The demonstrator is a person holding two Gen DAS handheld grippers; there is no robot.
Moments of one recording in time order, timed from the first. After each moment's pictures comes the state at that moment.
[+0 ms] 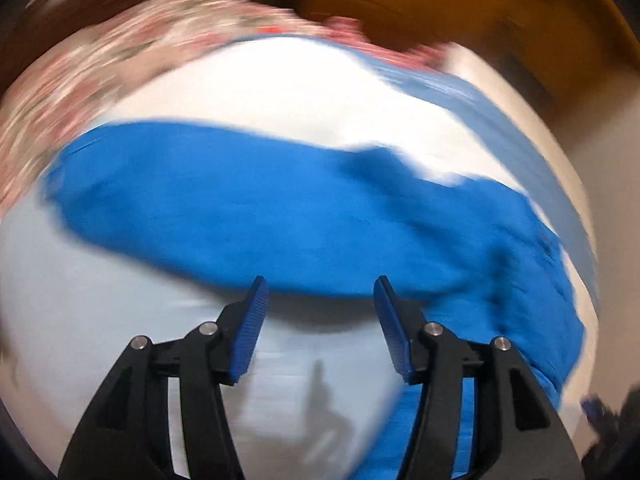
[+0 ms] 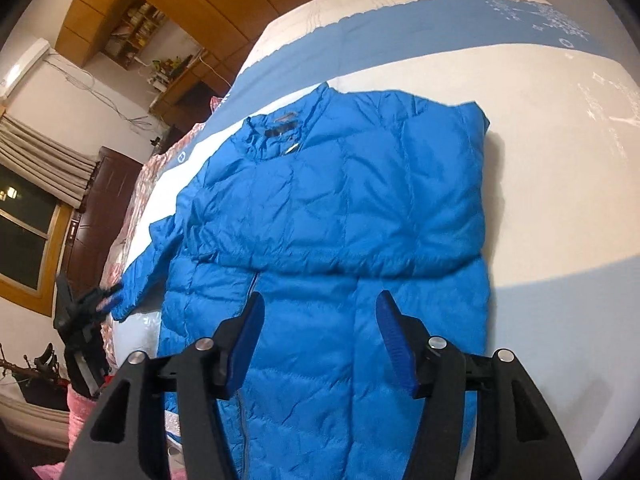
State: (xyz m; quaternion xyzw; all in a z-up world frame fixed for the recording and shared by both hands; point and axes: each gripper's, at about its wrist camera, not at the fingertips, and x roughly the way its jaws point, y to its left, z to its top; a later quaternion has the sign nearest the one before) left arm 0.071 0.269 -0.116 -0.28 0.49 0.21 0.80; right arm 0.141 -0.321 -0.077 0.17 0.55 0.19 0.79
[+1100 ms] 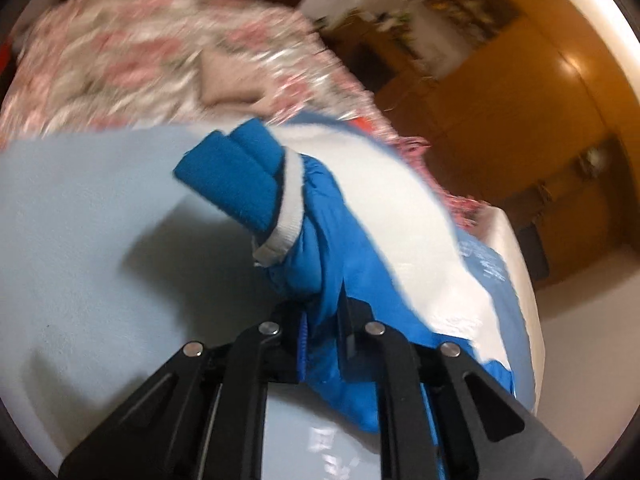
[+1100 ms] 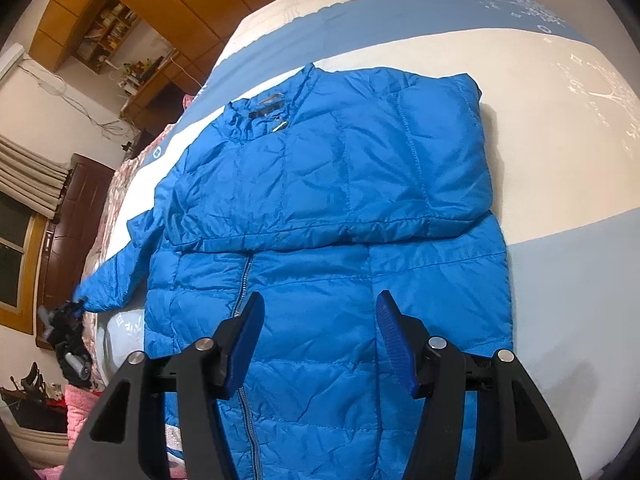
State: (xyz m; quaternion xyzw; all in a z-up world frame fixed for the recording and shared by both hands) left arm 0.033 0.395 -0.108 -0.43 0.29 0.26 0.82; right arm 0.122 -0.292 -0.088 0.16 0.57 0.13 0.80
